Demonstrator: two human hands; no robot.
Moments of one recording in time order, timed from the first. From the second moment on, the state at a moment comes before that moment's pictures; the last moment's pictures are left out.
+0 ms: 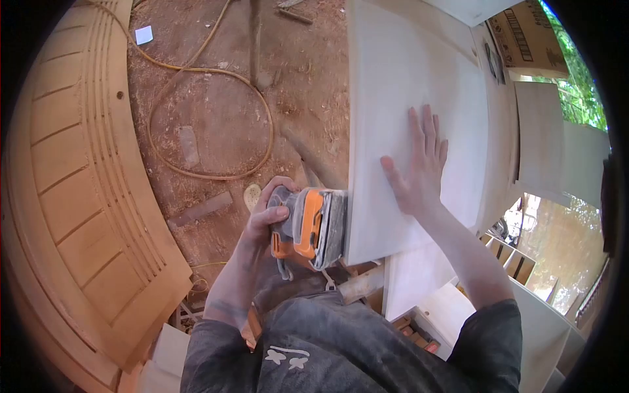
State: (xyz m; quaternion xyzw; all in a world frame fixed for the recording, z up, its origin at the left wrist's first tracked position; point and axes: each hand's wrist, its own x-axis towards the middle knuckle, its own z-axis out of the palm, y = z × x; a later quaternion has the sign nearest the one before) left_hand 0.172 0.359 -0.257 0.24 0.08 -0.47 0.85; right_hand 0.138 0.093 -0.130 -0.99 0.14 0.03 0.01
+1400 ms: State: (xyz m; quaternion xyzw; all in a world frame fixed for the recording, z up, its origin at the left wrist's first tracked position) left_hand 0.280 0.315 -0.274 0.27 -0.04 -0.38 0.89; right_hand 0.139 0.095 -0.124 -0.99 0.13 0.01 0.03
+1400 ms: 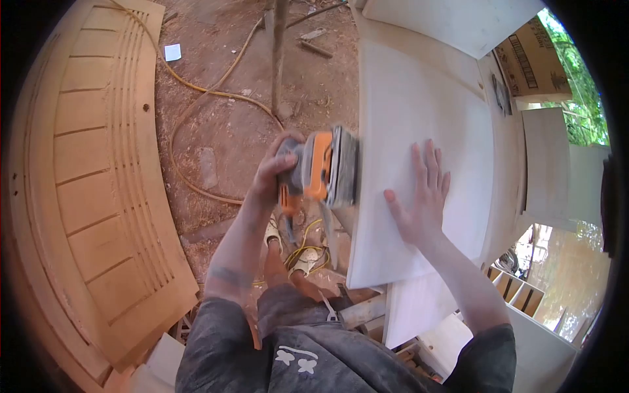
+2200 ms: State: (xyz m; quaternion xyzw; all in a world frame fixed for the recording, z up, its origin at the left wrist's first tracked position) left_hand -0.024 0.532 -0.199 0.31 0.17 -0.23 0.91; right_hand 0.180 0.138 -0.120 -0.94 -0.31 0.08 0.09
